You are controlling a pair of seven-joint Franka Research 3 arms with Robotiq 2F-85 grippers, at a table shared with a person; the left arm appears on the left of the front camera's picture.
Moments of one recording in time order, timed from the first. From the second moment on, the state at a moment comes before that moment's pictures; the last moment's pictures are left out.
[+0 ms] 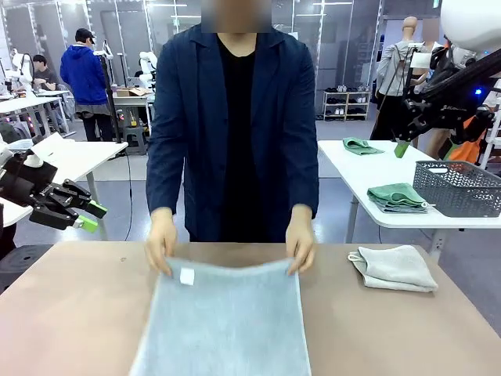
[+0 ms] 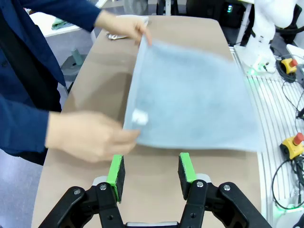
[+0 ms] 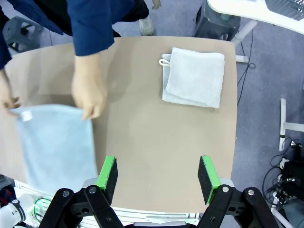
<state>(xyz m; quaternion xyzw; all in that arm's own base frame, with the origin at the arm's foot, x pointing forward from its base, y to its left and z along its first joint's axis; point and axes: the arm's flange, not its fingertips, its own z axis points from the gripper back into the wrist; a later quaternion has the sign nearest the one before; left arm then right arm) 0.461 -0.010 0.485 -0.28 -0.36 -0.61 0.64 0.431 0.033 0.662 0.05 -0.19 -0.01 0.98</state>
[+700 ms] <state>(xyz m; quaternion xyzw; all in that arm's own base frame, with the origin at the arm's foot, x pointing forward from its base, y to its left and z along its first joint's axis) 0.461 -0.010 0.485 -0.28 -0.36 -0.61 0.64 0.431 0.033 0.662 0.05 -0.19 -0.01 0.98</state>
